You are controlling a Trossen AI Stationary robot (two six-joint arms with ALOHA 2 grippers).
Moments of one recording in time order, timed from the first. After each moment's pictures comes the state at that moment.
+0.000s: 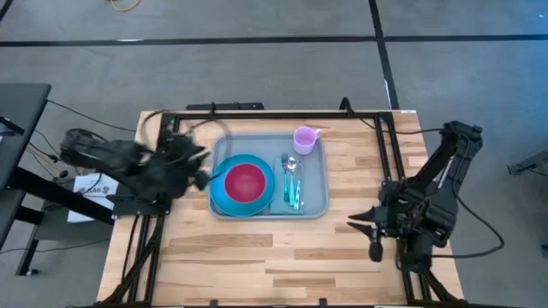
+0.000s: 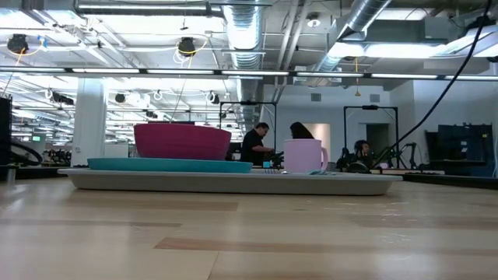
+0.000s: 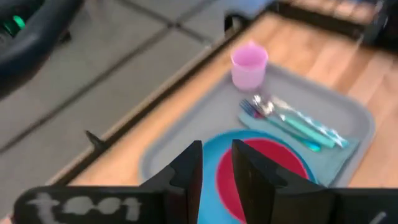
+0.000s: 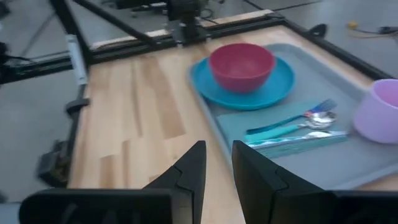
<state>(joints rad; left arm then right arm) -0.34 1.20 1.49 -1.35 -0.84 -0.82 1.06 1.17 0.96 -0.86 1.05 1.09</state>
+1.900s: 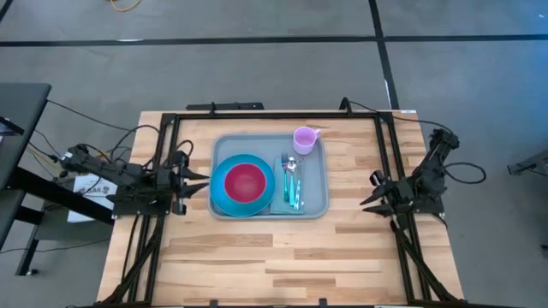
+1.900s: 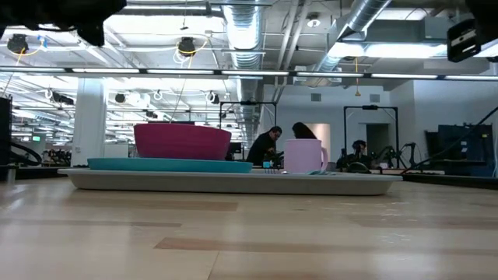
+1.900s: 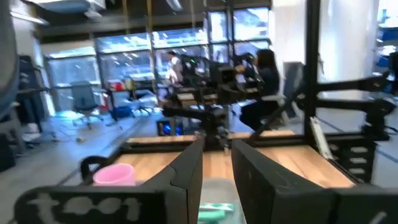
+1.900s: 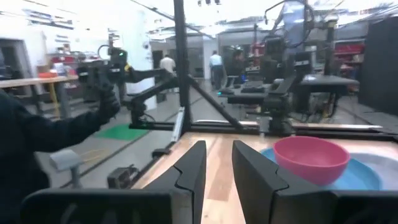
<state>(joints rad) -0.37 0.26 0.21 0.24 -0.41 0.14 0.88 0.00 0.11 0.02 0.56 -0.05</state>
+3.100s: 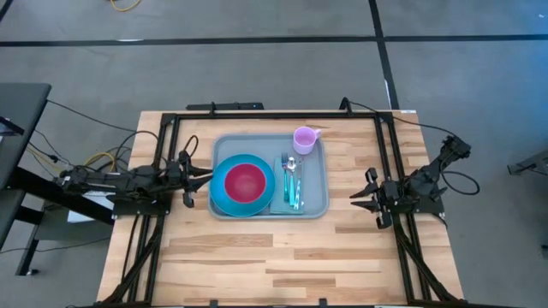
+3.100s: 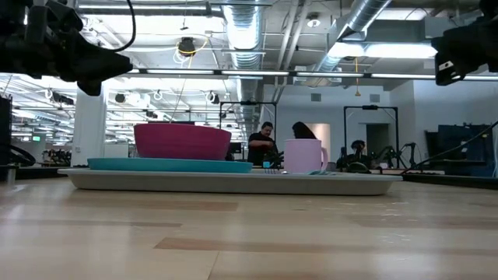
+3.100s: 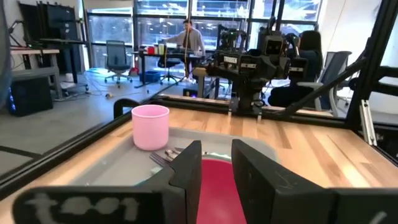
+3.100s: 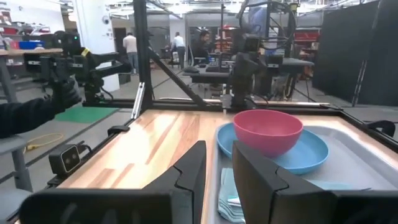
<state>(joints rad) -0.11 0.02 0.01 0.08 -0.32 -0.05 0.68 0.02 0.03 0.01 0.52 -0.05</state>
